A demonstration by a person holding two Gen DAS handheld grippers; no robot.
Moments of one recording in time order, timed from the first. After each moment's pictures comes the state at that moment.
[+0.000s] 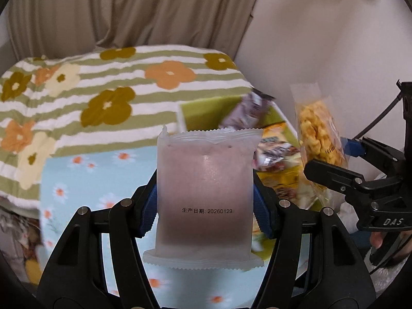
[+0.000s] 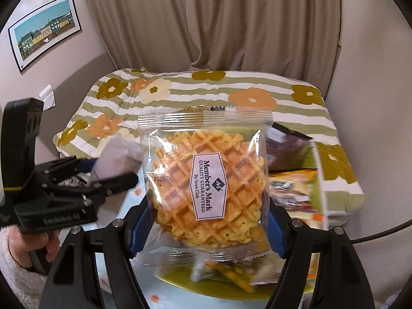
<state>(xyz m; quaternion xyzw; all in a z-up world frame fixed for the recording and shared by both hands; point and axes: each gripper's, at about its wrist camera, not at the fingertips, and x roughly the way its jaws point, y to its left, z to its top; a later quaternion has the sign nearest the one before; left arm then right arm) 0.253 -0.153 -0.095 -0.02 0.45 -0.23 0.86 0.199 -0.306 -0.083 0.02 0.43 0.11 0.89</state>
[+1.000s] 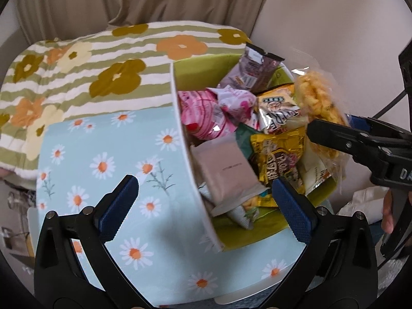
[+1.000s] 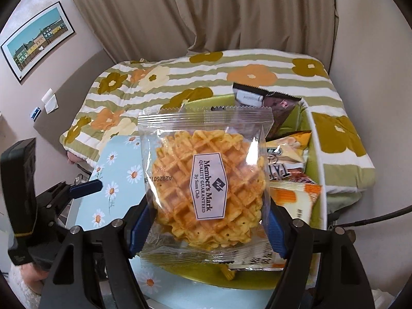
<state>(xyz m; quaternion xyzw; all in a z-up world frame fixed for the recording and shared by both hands) 0.214 -0.181 -0.131 0.01 0.50 -0.17 0.85 0.206 -0.342 -0.120 0.07 0.48 0.13 0.87</state>
